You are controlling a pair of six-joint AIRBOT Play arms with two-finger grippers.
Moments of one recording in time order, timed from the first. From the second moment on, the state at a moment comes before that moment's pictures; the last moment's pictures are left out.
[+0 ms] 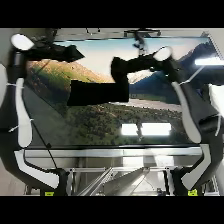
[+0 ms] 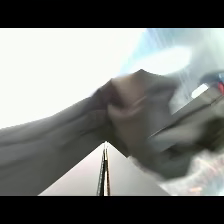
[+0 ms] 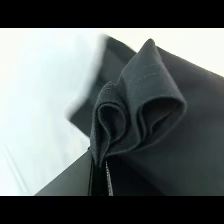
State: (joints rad) left arm 0.01 -1.72 2.05 0.81 -1.32 -1.31; right arm 0.38 -1.89 1.90 -0.58 0.92 1.23
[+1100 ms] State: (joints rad) left arm 0.20 -1.62 1.88 0.81 -1.33 -1.23; right arm 0.36 -2.04 1.99 -0.64 0.91 1.27
